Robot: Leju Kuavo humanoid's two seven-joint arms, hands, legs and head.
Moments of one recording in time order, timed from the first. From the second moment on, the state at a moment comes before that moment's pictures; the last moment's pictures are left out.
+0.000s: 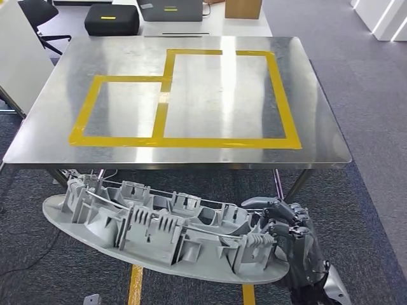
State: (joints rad) left arm -0.04 -0.13 0.56 -0.22 -0.42 0.14 -0.29; right arm 0.10 -0.09 0.50 -2.03 0.43 -0.25 -0.54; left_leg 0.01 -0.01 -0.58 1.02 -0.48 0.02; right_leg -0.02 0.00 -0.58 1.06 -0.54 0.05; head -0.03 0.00
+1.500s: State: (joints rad) left arm -0.05 -0.17 0.59 -0.22 -0.44 0.13 -0.29; right arm 0.18 -0.13 0.39 -2.10 0.40 -0.19 -0.58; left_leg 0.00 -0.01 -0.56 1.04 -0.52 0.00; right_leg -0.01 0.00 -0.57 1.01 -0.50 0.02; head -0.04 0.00
